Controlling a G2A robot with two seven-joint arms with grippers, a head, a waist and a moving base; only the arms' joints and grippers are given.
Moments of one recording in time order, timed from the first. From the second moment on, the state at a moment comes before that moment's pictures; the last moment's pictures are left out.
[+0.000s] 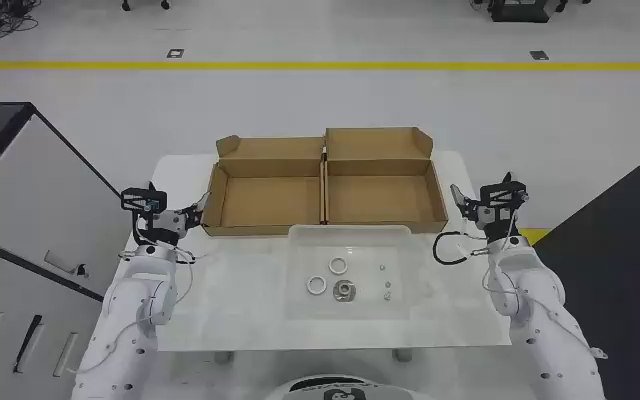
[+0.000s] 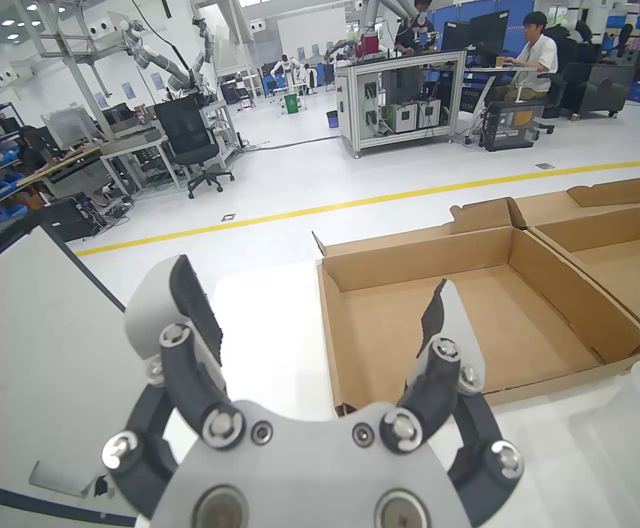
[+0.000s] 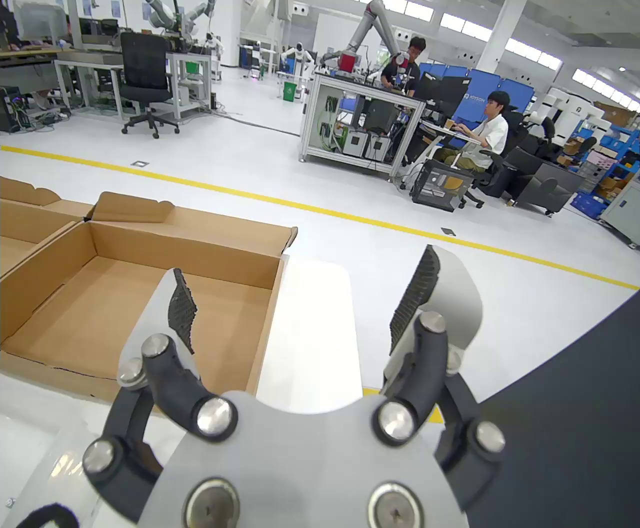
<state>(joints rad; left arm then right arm) 1.73 -1.15 -1.60 -1.80 1.33 0.00 0.00 -1.73 -1.15 1.60 -1.80 -1.33 0.00 0.00</state>
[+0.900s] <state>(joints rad) 1.73 -1.15 -1.60 -1.80 1.33 0.00 0.00 -1.80 -1.08 1.96 -2.13 -1.25 -0.79 0.08</state>
